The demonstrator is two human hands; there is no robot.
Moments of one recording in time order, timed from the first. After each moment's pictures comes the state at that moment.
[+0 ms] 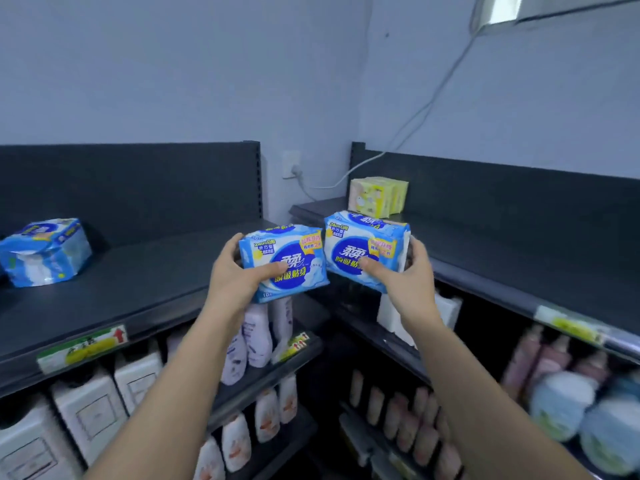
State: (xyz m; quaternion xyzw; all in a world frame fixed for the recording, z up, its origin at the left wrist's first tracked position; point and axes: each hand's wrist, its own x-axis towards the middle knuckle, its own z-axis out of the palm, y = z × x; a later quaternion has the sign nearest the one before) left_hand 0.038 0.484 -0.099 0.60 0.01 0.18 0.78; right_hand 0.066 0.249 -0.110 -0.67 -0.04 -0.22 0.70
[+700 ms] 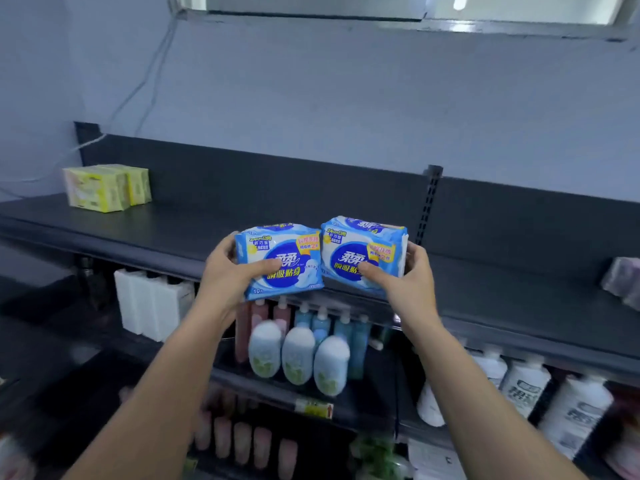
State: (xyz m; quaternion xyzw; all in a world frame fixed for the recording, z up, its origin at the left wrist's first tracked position) left_hand -0.035 0.018 -0.086 0.58 -0.17 -0.06 0.80; right_hand -0.155 -0.196 -0.088 -0.69 0.16 -0.41 0.58
